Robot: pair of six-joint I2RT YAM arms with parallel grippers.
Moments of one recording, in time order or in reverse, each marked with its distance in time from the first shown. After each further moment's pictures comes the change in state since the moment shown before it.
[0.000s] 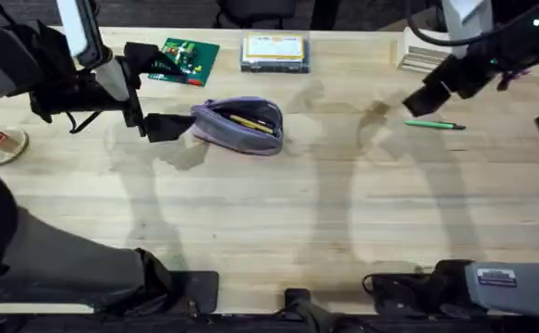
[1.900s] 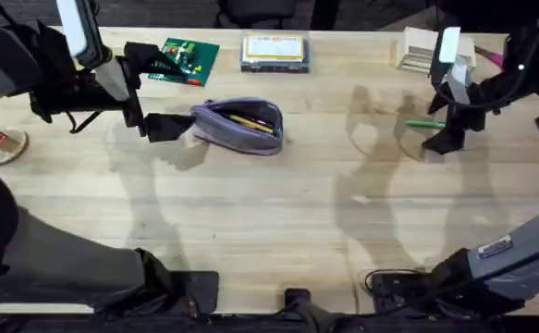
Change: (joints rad) left arm 0.000 0.000 0.000 -0.001 0.003 0.000; right arm -0.312 0.444 0.051 -0.007 -0.244 -0.784
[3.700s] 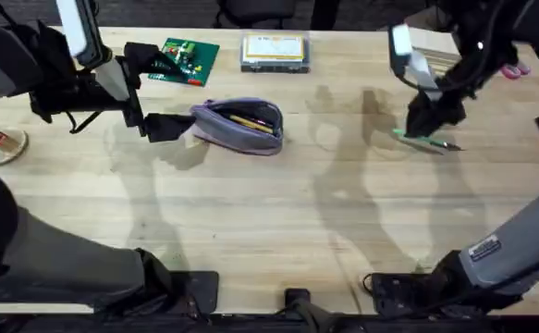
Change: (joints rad) left arm 0.000 0.000 0.000 0.000 0.000 0.000; right arm 0.229 0.012 0.142 -0.326 0.115 0.046
